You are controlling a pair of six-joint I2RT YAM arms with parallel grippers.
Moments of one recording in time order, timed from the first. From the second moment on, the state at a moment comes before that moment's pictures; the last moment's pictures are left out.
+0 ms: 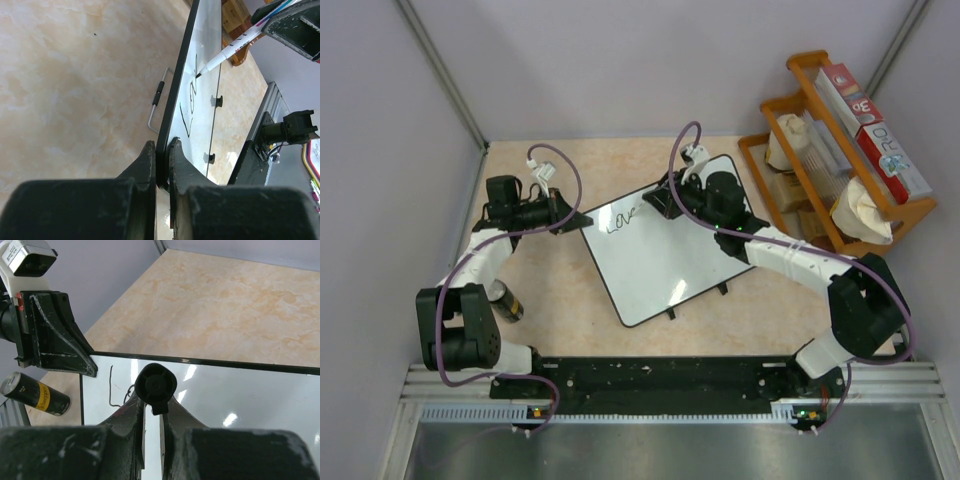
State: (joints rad) left arm 0.07 1.42 0.93 -0.14 1.07 -0.13; right arm 0.65 1.53 1.03 0.41 -0.22 0.38
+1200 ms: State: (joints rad) left arm 0.06 1.42 0.95 -0.16 1.05 -0.13; right arm 0.64 1.44 0.97 0.36 -0.17 0.39
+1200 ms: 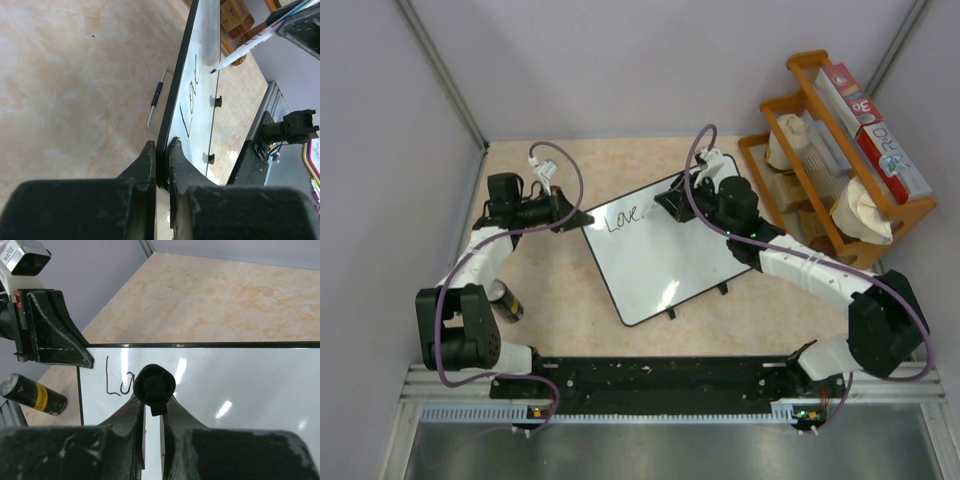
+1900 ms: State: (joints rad) left arm -0.03 1.37 0.96 -0.21 0.79 -0.01; right arm 0.63 1.08 0.80 0.28 -0.14 0.39
